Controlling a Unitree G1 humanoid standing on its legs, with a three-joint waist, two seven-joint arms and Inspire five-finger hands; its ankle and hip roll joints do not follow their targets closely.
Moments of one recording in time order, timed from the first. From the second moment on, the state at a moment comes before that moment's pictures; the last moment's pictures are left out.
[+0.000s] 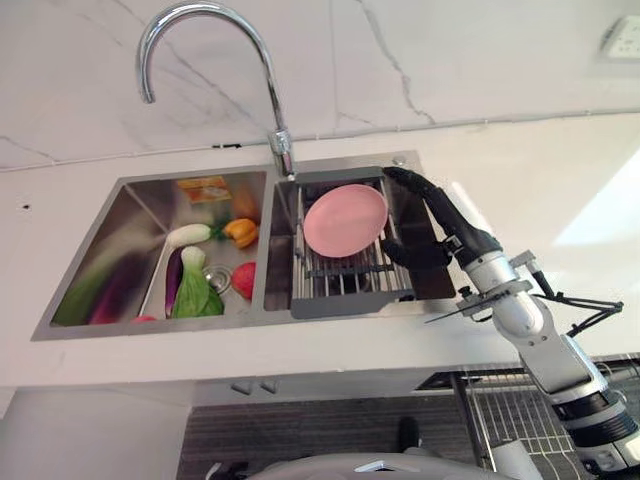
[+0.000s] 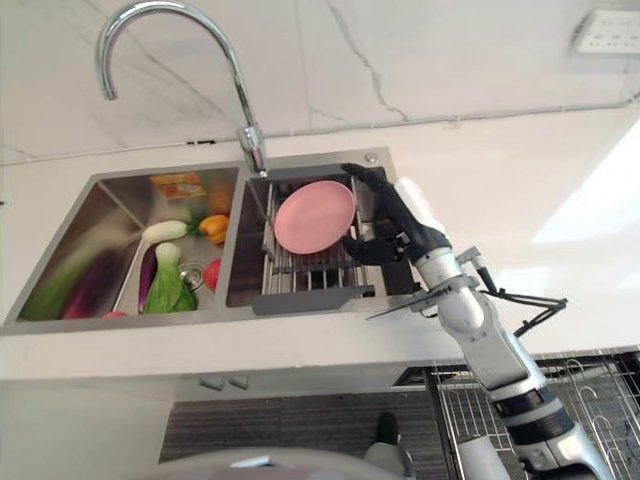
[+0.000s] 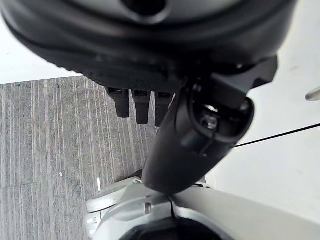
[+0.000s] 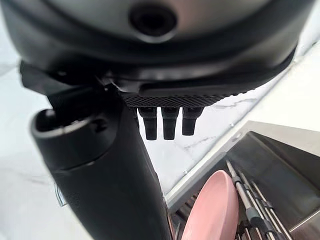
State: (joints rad) left arm 0.11 0.15 -0.06 1.25 0.09 0.02 0.10; right arm -0.15 -0.68 0.23 -0.17 -0.14 -0.10 -0.05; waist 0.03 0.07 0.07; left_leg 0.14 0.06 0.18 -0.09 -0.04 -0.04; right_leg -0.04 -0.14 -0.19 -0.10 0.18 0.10
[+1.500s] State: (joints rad) left arm 0.10 0.18 -0.14 1.27 0.13 0.00 0.15; right arm -0.47 -0.82 0.61 0.25 -0.82 -0.06 -0.17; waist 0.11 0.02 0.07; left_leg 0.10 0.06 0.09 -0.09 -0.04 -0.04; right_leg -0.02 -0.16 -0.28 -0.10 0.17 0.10
